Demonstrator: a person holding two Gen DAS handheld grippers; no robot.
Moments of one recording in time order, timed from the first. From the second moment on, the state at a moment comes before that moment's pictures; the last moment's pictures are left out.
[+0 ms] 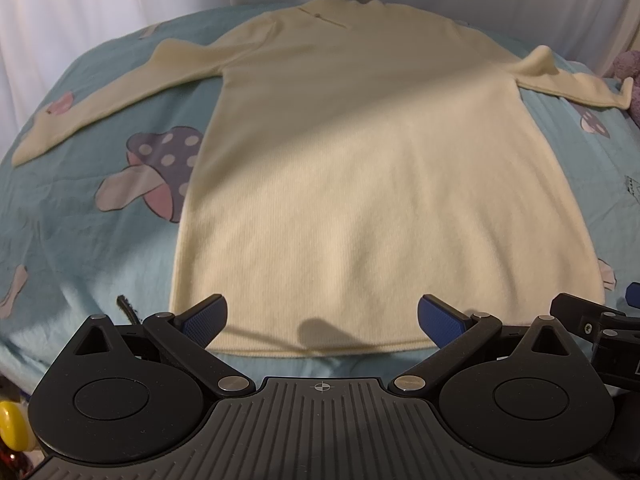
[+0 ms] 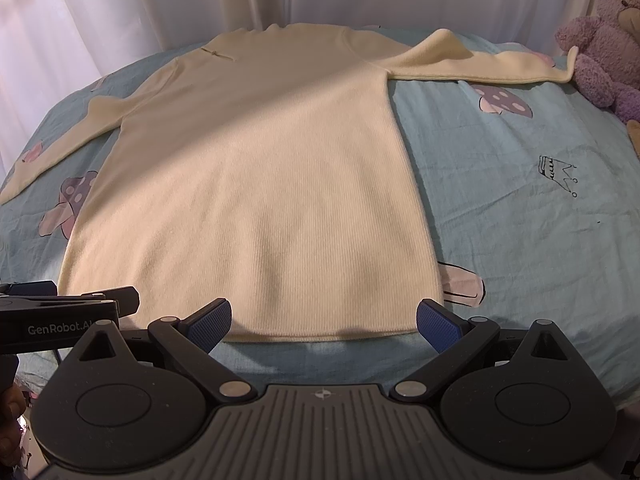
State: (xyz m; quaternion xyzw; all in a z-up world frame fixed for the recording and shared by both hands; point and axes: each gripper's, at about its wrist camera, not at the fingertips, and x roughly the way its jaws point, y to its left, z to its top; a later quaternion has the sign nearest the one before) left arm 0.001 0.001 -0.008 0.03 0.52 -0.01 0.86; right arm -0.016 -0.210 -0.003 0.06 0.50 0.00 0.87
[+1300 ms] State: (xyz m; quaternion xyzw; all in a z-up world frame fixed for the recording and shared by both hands) left arm 0.026 0.001 -0.026 0.02 0.55 -0.01 0.83; right arm 0.001 -0.277 0.008 0.18 0.35 0.00 0.92
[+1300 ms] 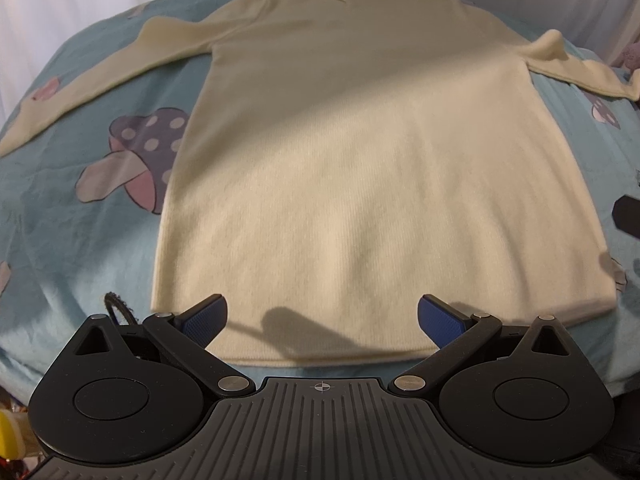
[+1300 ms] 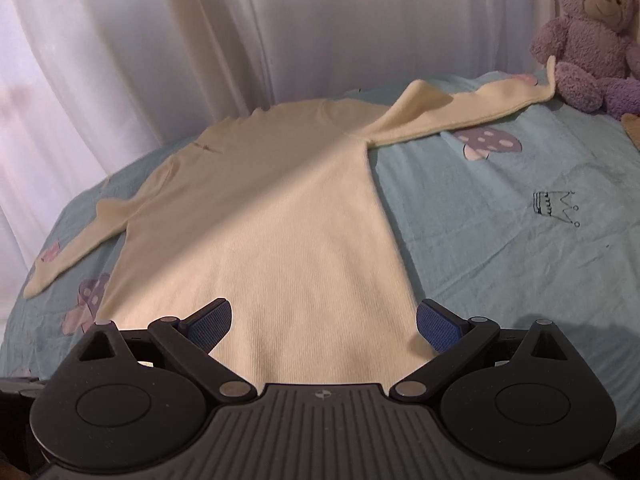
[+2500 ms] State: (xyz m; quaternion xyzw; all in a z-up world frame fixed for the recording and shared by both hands) left arm 0.149 0.003 -0.051 -0.04 0.53 0.06 0.84; right arm 0.249 -0.567 -0.036 0.23 0.19 -0.28 0.91
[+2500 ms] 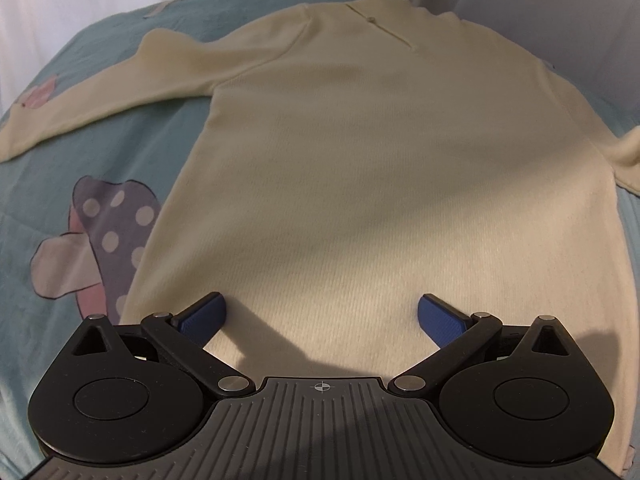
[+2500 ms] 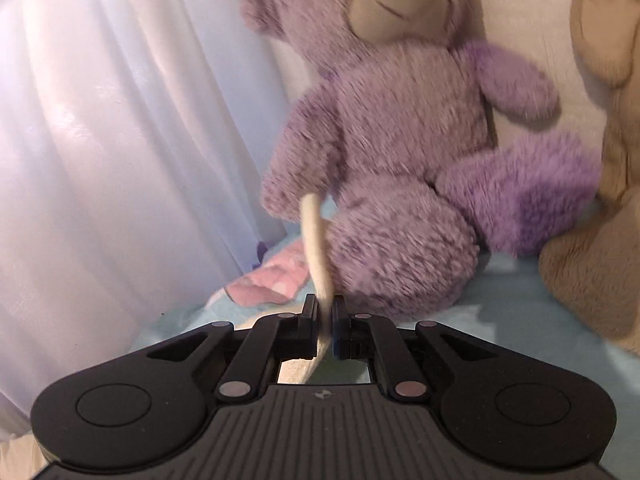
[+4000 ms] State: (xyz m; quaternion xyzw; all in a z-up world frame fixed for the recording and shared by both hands) left arm 0.298 0.072 -0.001 -0.20 0.41 -0.13 0.88; right arm 0.210 -0.377 -0.063 0.31 0.32 0.04 0.89
